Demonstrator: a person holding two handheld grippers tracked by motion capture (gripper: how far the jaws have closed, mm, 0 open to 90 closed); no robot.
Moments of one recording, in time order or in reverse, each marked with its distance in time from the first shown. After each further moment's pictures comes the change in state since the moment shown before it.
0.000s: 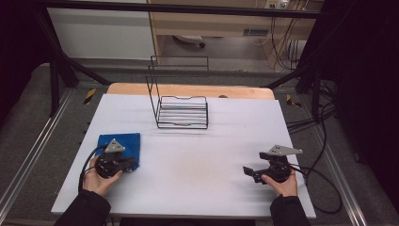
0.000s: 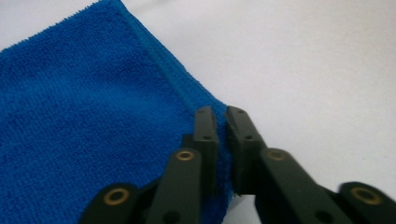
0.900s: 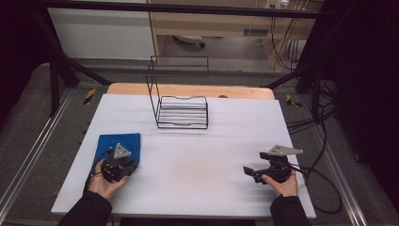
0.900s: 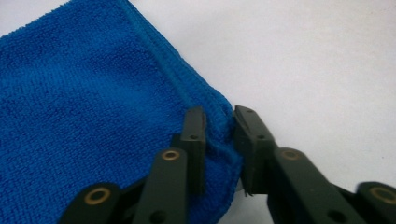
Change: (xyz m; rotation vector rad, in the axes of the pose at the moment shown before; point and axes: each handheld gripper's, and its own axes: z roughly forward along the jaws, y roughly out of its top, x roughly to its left) left arm -0.019 -0.004 0.009 0.035 0.107 0.027; right arm 0.000 0.000 -0.001 -0.002 -0.002 0.001
